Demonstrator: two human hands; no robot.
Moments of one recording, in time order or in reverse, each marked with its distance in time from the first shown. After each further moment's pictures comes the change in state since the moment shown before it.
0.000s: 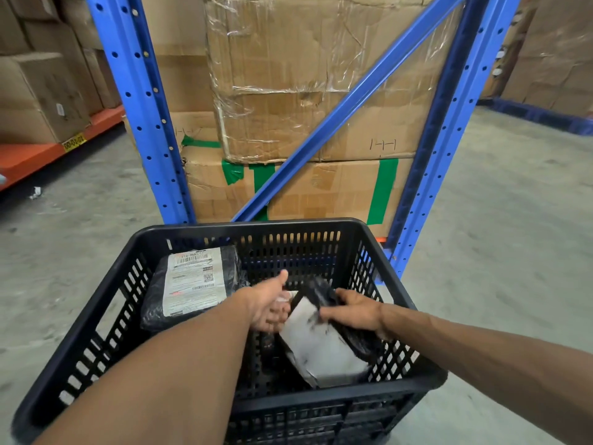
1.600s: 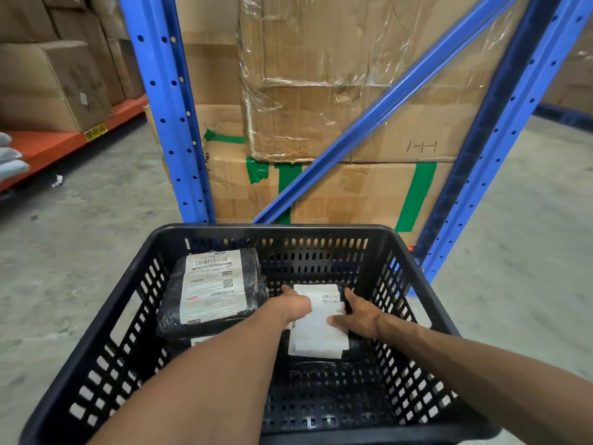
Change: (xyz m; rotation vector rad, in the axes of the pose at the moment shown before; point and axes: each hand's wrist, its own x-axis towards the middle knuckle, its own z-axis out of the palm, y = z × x) left_hand 0.046 0.003 -0.002 0.433 0.269 0.122; right_hand 0.069 0.002 0.011 -0.243 0.177 0.038
